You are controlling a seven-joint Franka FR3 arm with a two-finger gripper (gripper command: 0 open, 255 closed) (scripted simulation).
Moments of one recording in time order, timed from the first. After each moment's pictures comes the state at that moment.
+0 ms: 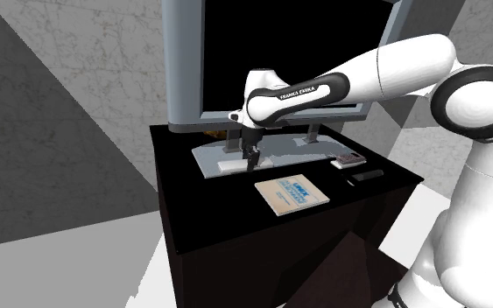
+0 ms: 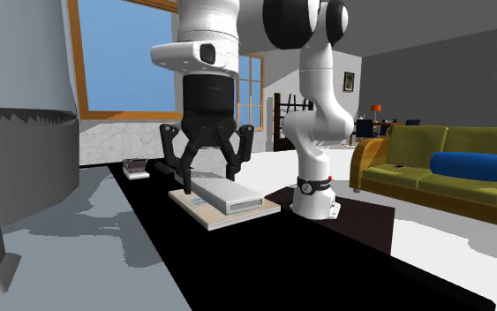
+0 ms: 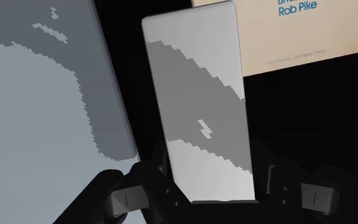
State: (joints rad) arm 0.15 0.17 -0.03 -1.89 -0.01 2.08 -0.95
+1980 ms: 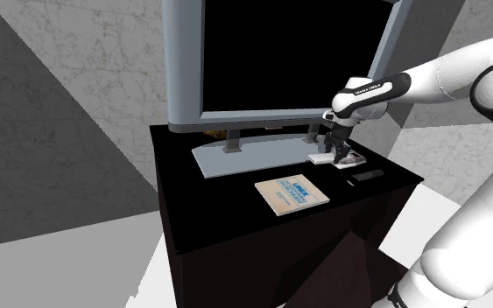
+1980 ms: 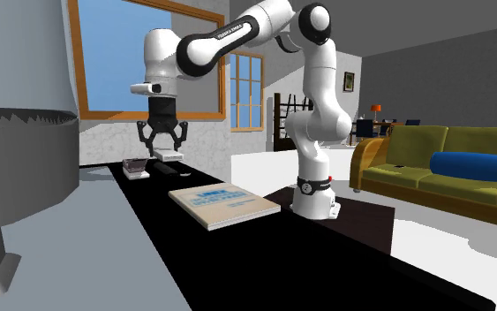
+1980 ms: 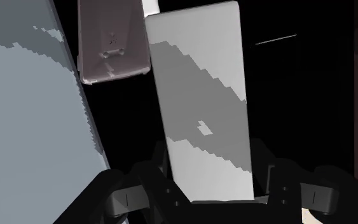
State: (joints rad) arm -0.19 -0.06 -0.38 -2.18 -0.02 2.14 -1.64
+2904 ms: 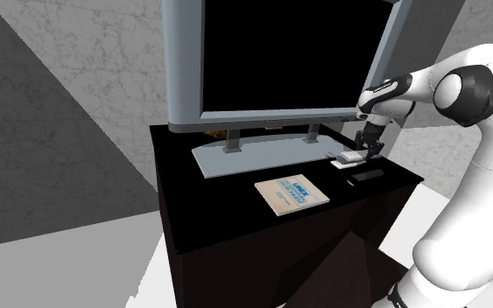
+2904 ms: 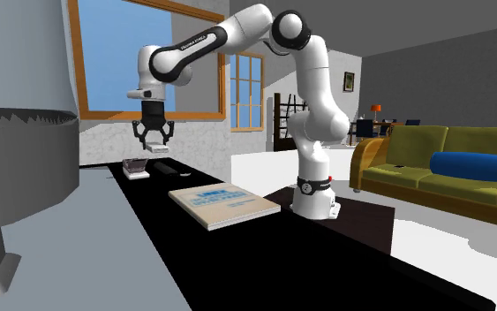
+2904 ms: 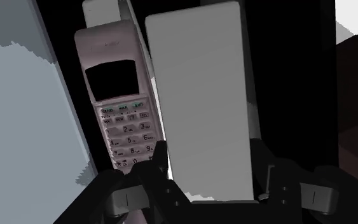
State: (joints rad) arm -0.37 0.15 -0.54 -1.95 0.10 2.09 -2.04
